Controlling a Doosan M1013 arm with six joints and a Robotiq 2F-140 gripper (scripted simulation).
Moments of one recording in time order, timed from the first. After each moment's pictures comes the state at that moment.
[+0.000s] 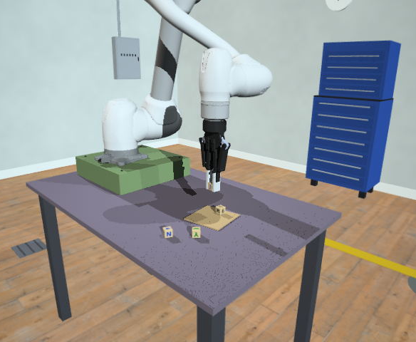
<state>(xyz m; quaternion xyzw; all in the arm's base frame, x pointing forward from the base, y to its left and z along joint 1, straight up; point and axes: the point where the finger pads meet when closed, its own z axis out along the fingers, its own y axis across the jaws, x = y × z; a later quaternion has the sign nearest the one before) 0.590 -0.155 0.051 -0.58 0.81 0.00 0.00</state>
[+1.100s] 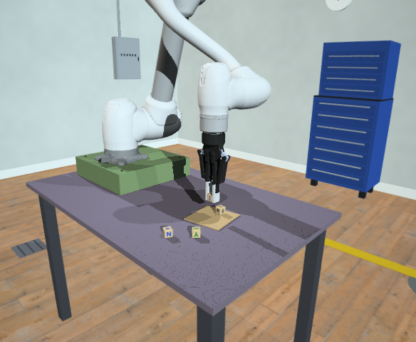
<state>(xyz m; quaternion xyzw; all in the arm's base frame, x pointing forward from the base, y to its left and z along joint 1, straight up) 0.587 -0.151 0.010 -0.61 0.79 0.00 0.00</state>
